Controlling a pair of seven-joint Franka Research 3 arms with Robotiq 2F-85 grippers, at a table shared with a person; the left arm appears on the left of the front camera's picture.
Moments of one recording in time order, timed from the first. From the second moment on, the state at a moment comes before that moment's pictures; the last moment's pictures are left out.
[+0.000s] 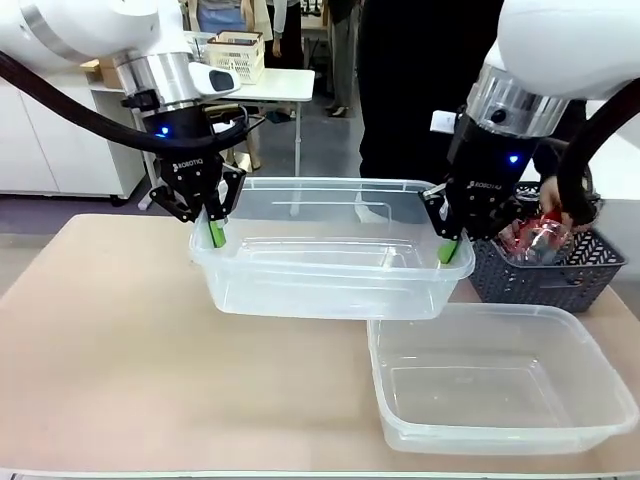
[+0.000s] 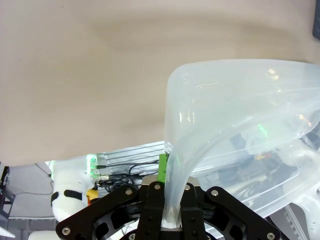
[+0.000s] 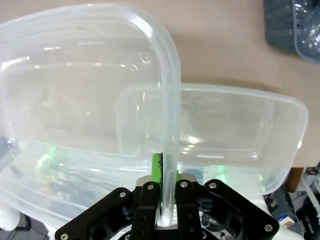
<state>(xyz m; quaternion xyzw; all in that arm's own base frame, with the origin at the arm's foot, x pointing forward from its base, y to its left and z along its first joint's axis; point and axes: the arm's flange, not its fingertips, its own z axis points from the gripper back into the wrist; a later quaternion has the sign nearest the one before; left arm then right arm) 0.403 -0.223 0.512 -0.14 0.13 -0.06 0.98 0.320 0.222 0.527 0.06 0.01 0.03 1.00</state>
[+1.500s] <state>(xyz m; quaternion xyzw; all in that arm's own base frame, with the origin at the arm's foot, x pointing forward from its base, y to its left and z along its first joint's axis) 0.403 -0.223 0.512 -0.14 0.13 -0.06 0.98 0.321 0.222 0.528 0.06 0.00 0.02 1.00</state>
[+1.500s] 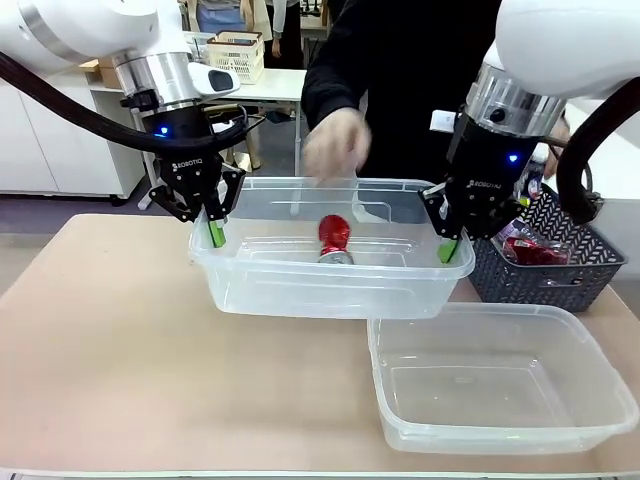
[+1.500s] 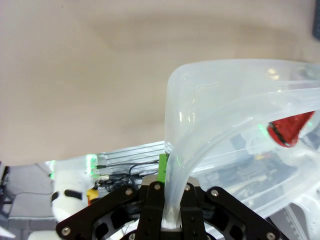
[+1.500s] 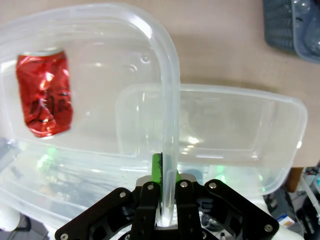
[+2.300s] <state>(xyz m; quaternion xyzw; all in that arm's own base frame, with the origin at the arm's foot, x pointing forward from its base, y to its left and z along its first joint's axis) 0.403 -0.223 0.512 -0.14 0.13 -0.06 0.98 0.321 0.222 0.528 0.06 0.00 0.02 1.00</state>
